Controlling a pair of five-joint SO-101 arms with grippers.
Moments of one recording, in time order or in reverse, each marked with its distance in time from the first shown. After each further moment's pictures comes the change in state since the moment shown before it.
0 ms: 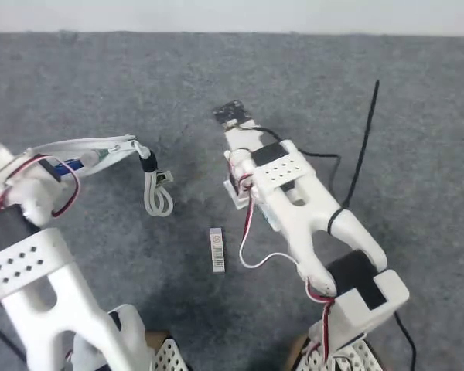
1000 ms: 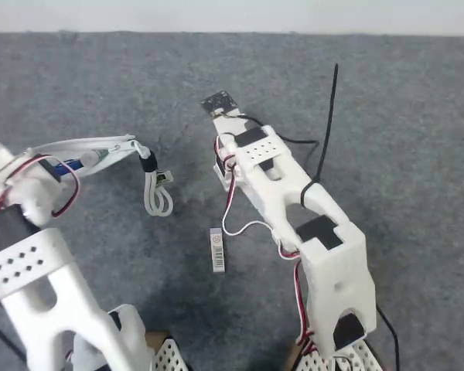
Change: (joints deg) left arm 0.0 0.0 0.0 0.0 0.0; right arm 0.4 24.7 -22.9 0.6 0.1
